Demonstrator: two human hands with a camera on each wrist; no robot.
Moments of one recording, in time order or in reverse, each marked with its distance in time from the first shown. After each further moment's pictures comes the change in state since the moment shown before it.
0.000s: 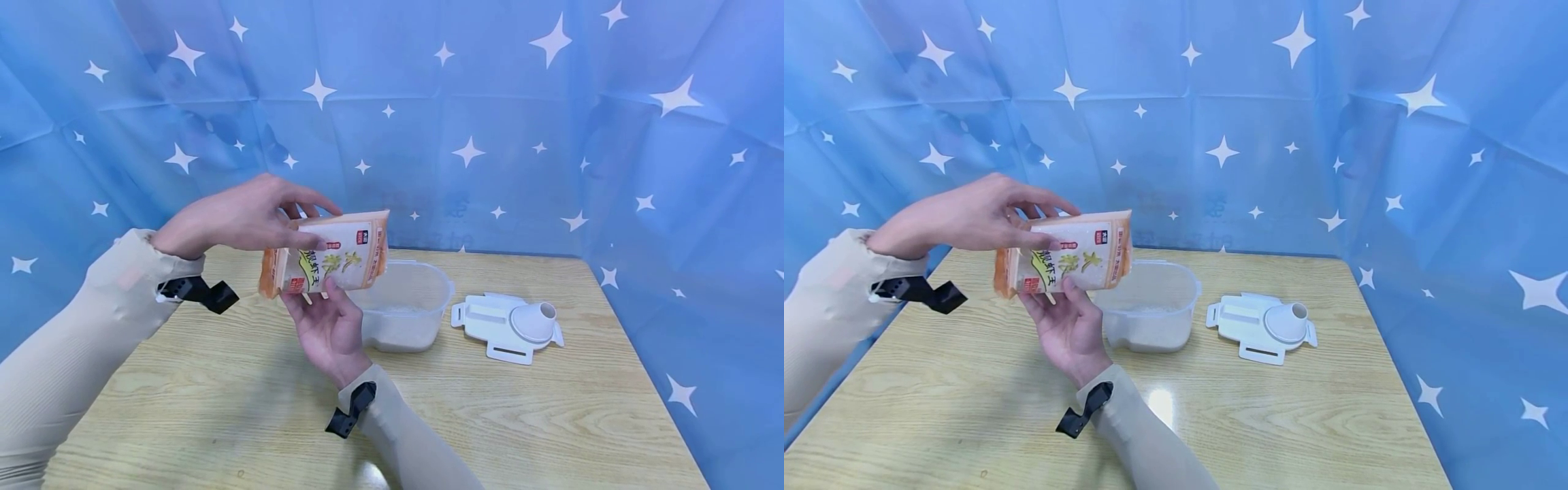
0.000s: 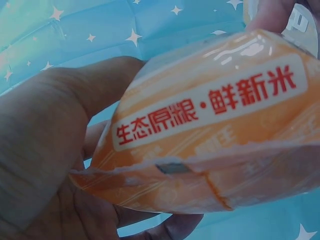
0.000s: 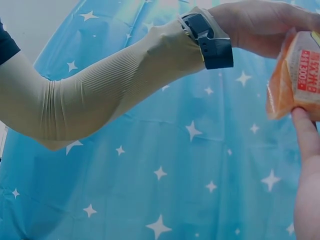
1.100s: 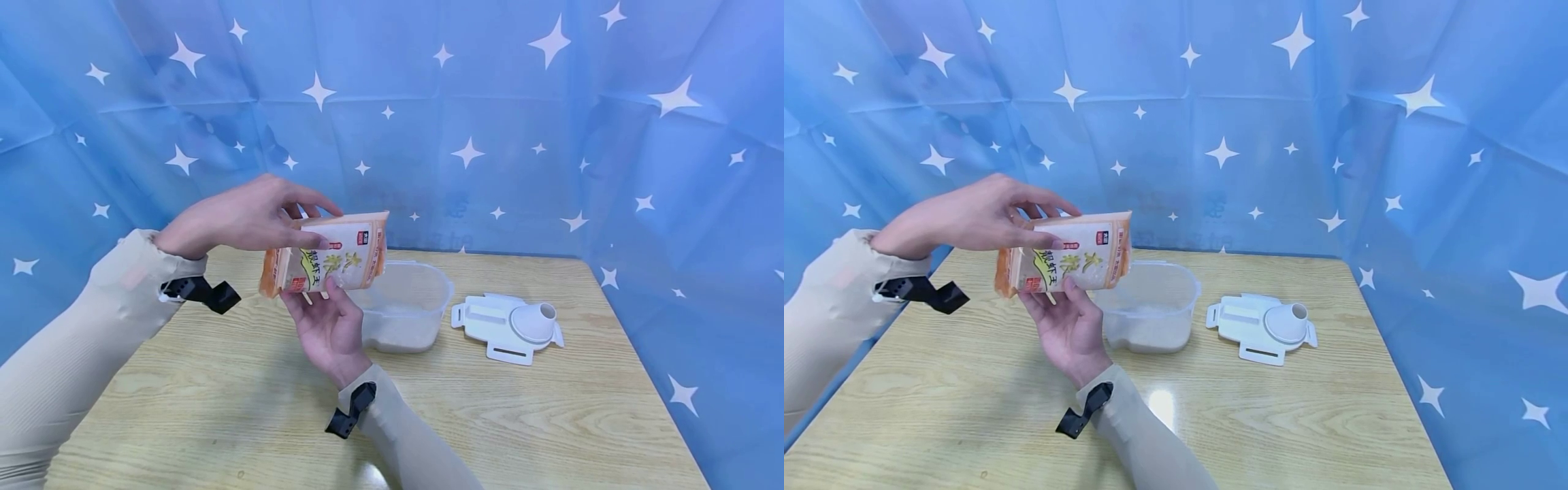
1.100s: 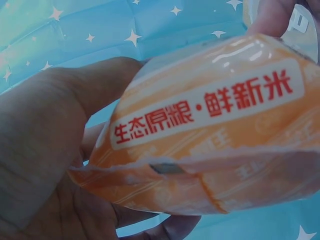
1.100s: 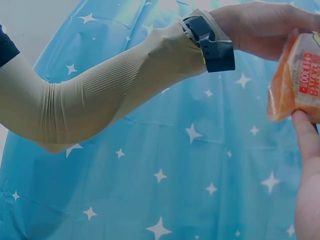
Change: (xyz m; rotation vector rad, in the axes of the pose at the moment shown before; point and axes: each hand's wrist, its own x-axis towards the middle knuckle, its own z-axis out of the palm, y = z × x) left_hand 0.003 0.002 0.001 -0.011 0.004 -0.012; right_hand 0.000 -0.001 0.001 -0.018 0.013 -0.005
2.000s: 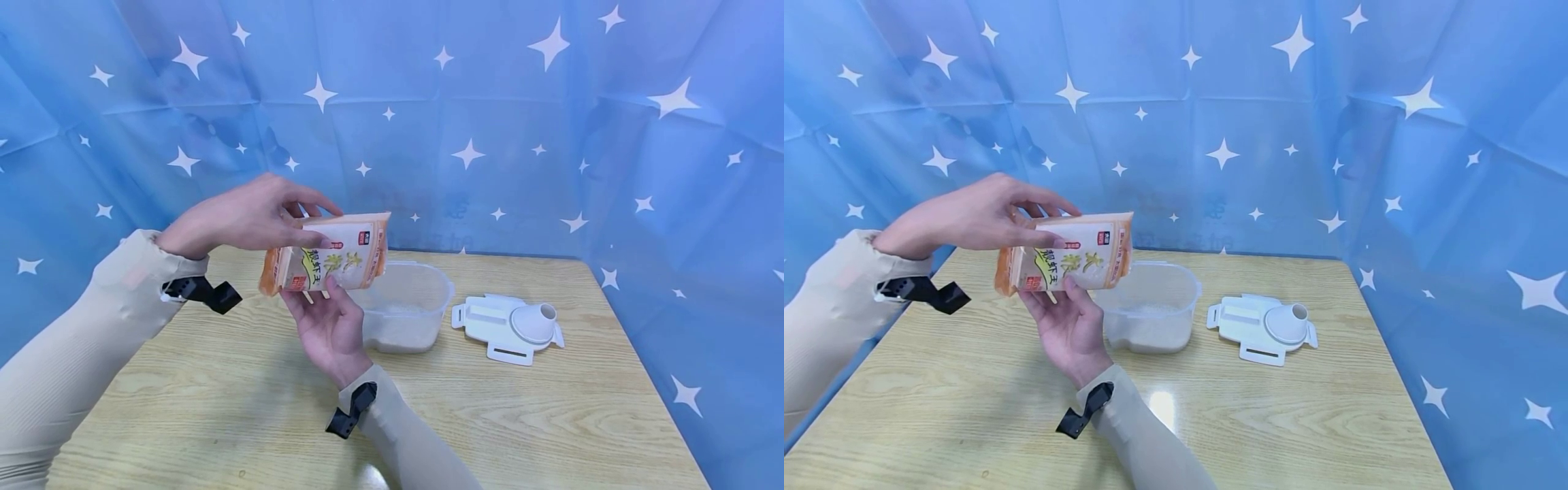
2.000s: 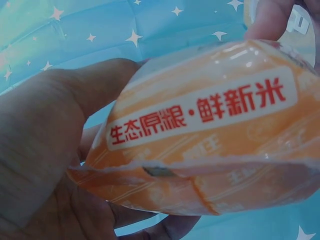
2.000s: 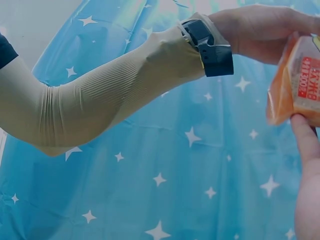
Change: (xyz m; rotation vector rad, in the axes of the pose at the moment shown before) left_hand -0.002 0.001 0.000 -0.007 0.027 -0.005; right_hand -0.001 0.000 0.006 0.001 0.023 -0.008
